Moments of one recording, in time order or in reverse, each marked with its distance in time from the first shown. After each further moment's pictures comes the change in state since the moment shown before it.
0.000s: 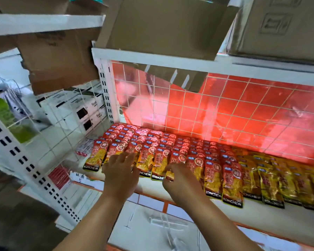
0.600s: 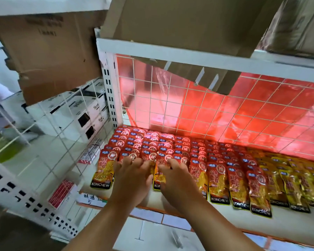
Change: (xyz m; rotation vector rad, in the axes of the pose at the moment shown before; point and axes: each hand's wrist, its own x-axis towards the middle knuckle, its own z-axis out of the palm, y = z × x) left_hand 0.046 -0.053 0.026 0.102 -0.064 0.334; right_hand 0.075 -0.053 0.067 -0.345 0.024 -0.007
